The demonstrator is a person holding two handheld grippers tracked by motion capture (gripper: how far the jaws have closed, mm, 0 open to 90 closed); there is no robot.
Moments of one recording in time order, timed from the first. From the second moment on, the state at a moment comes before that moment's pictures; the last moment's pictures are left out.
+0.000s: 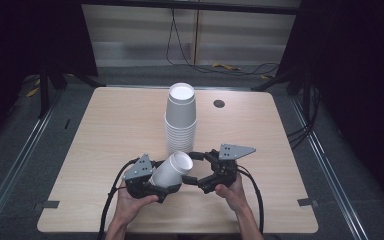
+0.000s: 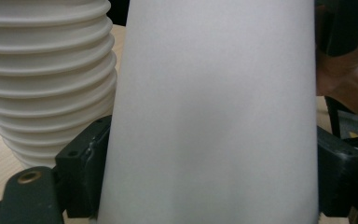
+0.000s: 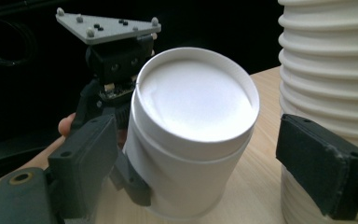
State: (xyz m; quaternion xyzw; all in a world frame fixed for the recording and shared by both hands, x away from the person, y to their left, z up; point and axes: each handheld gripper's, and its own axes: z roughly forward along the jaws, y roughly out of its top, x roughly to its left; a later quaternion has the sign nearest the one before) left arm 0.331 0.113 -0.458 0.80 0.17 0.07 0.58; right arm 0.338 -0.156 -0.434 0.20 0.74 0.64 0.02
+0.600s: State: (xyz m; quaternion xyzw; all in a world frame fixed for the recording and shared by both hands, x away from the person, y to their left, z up) left arm 0.336 0.112 -0.450 0.83 0.16 0.09 0.52; right arm 0.335 -0.172 -0.429 0.20 0.79 0.58 0.06
